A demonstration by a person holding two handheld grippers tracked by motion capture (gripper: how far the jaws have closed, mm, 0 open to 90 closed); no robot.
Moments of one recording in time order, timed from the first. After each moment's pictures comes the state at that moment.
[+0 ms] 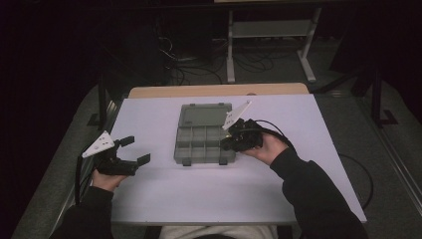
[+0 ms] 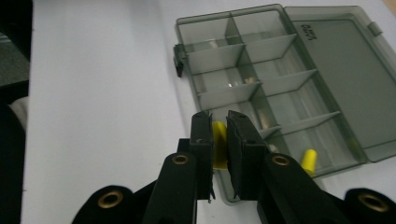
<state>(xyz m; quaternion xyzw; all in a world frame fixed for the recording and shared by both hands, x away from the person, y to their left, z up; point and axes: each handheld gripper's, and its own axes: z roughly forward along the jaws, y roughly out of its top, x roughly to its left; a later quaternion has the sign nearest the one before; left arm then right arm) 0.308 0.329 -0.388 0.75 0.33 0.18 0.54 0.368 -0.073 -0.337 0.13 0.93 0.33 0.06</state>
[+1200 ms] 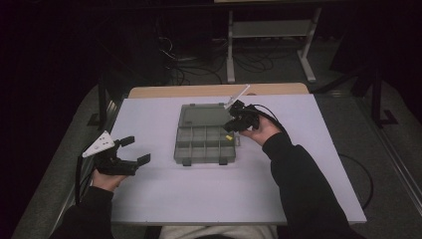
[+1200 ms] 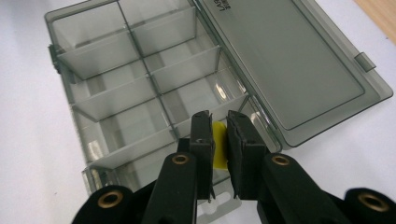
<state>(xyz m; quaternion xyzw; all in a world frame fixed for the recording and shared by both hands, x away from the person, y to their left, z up) 0.309 0.328 -0.388 0.75 0.33 0.18 0.54 0.447 -0.078 -0.366 0.23 0.92 0.30 0.07</state>
